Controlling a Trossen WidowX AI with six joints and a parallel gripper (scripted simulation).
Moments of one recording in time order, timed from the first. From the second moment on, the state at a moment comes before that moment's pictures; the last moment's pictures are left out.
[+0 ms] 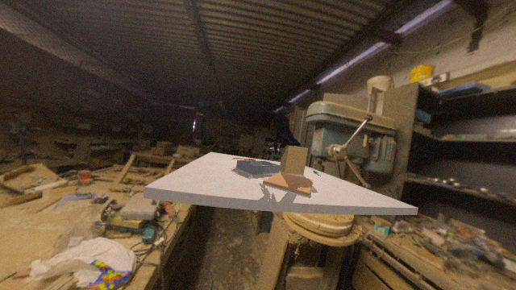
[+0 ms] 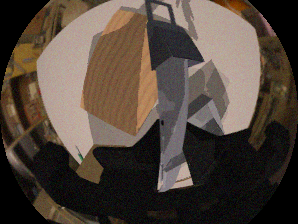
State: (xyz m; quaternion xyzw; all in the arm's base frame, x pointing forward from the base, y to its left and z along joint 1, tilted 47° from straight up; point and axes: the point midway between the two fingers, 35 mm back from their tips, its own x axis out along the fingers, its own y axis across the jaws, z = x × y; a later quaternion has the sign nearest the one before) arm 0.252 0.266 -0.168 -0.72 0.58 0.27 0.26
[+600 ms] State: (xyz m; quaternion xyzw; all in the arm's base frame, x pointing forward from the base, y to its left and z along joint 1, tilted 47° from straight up) arm 0.194 0.288 -0.201 -0.68 0.61 0.18 0.37
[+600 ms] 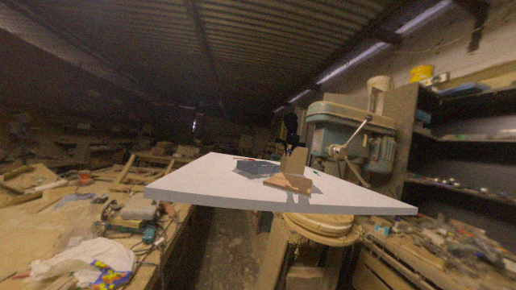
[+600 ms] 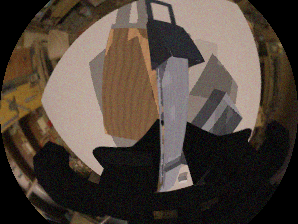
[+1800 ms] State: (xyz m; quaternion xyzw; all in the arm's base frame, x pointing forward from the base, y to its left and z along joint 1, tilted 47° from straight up) arm 0.148 0.306 -0.242 -0.61 0.59 0.17 0.51
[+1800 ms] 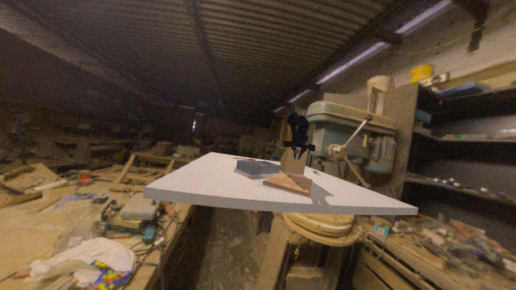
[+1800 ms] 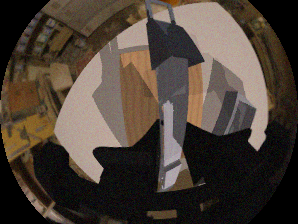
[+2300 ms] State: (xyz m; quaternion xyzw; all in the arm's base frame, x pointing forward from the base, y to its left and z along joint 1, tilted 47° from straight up) arm 0.146 0.309 -0.249 -0.59 0.54 0.23 0.56
